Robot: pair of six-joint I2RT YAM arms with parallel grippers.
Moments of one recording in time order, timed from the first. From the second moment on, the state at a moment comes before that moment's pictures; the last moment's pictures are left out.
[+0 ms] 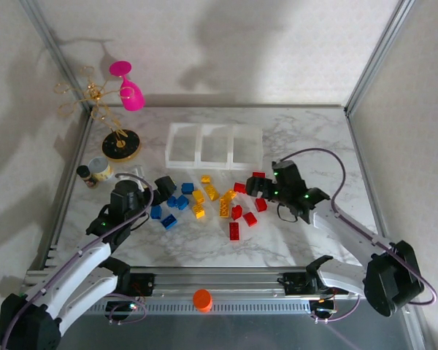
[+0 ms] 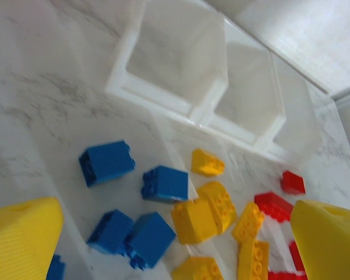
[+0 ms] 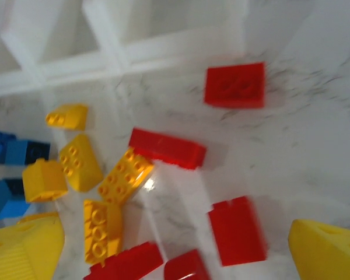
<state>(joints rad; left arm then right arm) -0.37 0.77 0.43 -0.13 -0.03 -0.73 0.58 1.16 0.73 -0.38 -0.01 0.63</state>
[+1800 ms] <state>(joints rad) -0.64 0.77 0.49 -0.24 -0.23 -0.82 0.96 1.60 1.20 -0.59 0.25 0.41</state>
